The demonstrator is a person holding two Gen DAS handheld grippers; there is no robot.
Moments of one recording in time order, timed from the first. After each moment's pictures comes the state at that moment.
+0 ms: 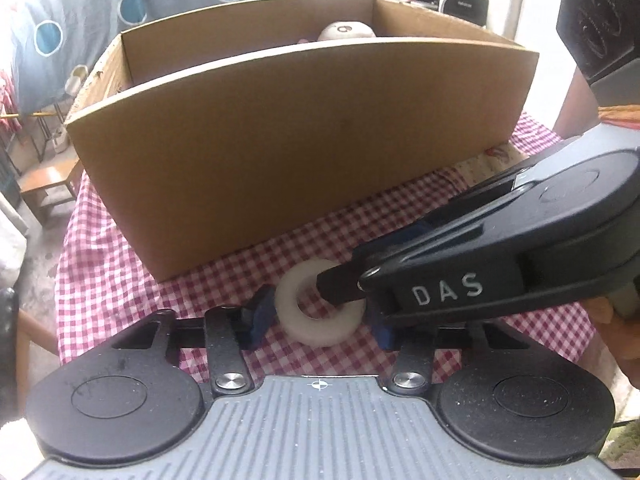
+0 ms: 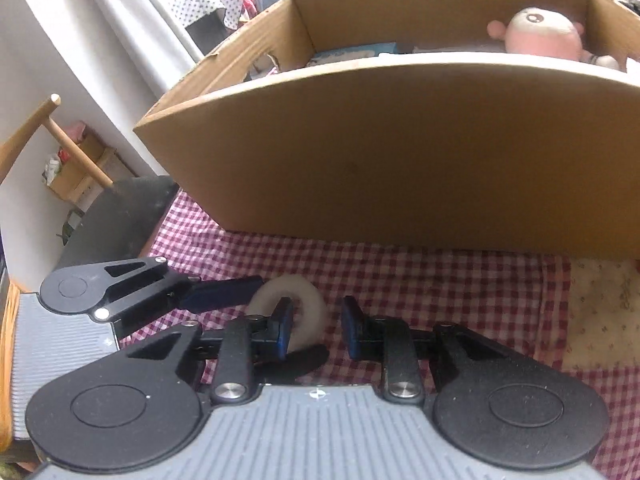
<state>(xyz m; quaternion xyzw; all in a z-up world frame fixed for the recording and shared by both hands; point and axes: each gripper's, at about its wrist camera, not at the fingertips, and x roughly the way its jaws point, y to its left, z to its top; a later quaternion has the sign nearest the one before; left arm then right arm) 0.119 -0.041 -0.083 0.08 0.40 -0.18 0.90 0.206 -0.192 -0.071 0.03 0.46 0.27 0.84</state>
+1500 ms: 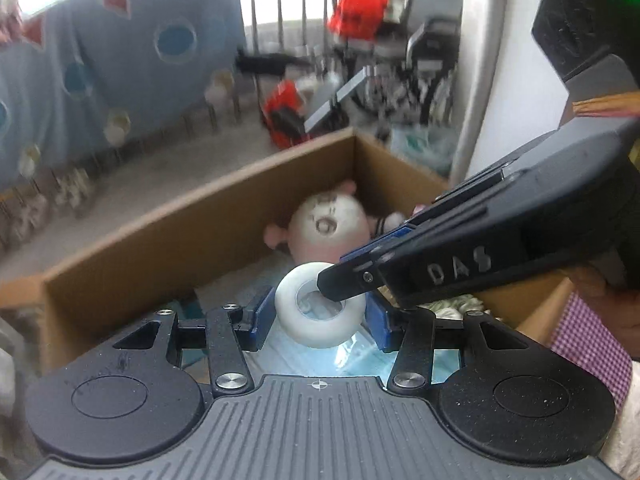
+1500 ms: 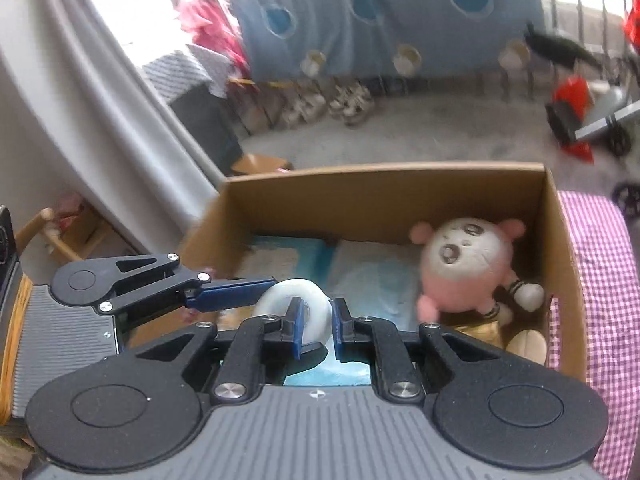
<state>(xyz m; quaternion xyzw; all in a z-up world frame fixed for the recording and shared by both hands) 0.299 -0.111 0.021 0.10 0.38 -0.25 0.88 0.386 -0.268 0.047 0.06 0.44 0.26 0.86</state>
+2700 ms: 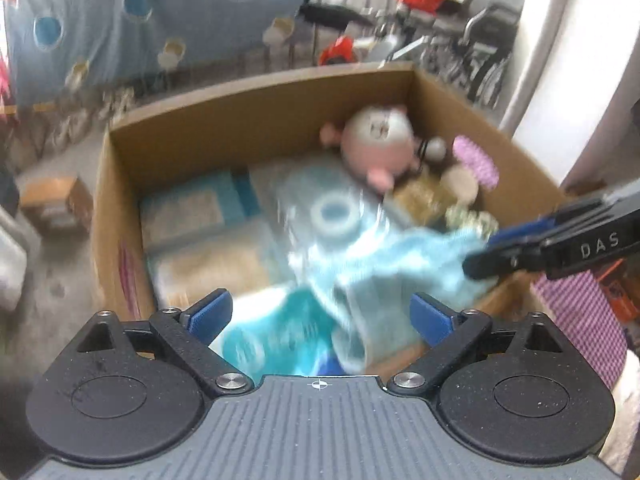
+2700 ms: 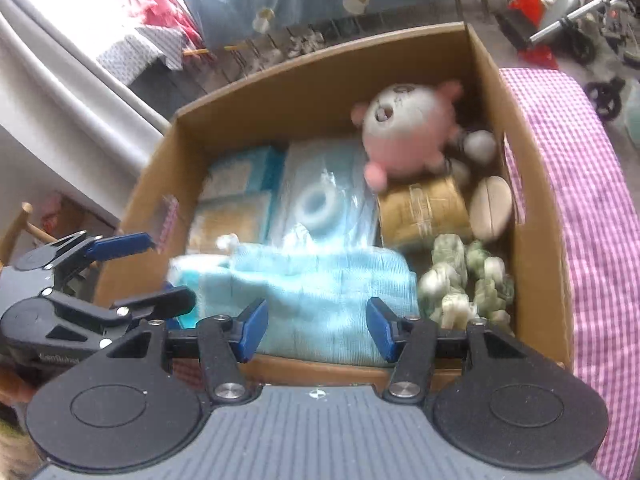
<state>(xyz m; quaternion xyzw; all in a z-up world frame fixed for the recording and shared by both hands) 0.234 -0.056 0.000 0.04 0.44 -0.17 0.88 0.303 -0.314 0.009 0.09 0.50 0.21 0.84</state>
